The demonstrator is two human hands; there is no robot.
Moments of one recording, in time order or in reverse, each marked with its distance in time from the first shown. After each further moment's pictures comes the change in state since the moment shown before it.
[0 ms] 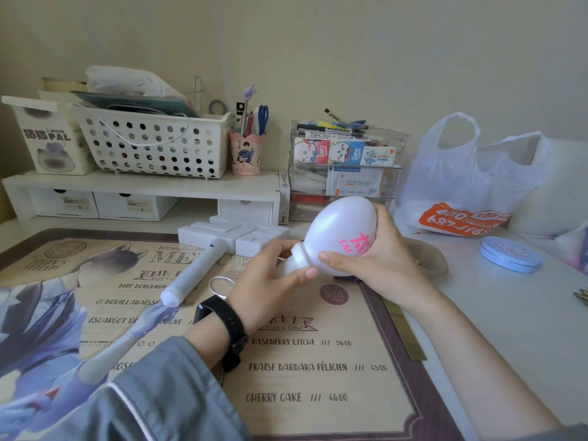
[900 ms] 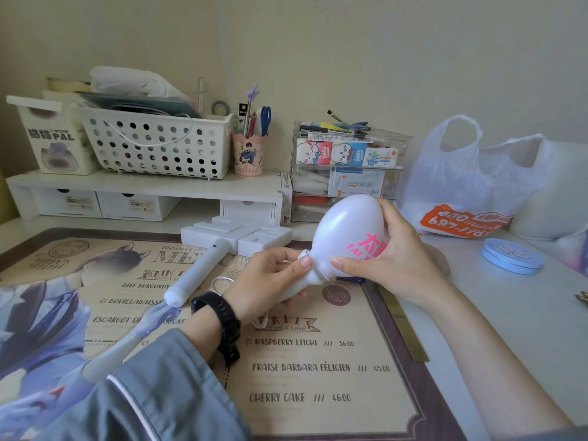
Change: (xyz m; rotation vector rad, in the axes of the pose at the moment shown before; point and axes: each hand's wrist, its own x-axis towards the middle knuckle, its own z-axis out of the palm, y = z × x) left_hand 0.001 0.007 -0.008 -0.205 -0.168 -0.130; right_hand -0.001 -0.006 -0.015 0.017 -0.040 -0.130
